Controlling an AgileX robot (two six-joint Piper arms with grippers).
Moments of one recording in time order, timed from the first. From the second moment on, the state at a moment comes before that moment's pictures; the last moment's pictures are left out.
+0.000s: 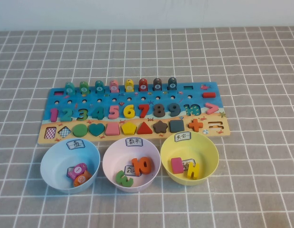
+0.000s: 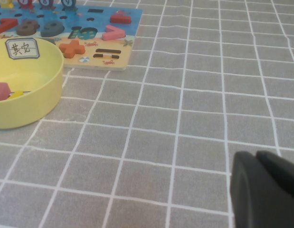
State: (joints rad) right arm 0.10 -0.01 0.03 0.25 0.41 -0.21; left arm -0.07 -0.01 0.03 -0.24 0.24 -0.01
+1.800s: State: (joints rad) right arm 0.10 -0.01 0.03 0.25 0.41 -0.21; left arm -0.07 1.64 -1.63 -0.10 1.23 0.94
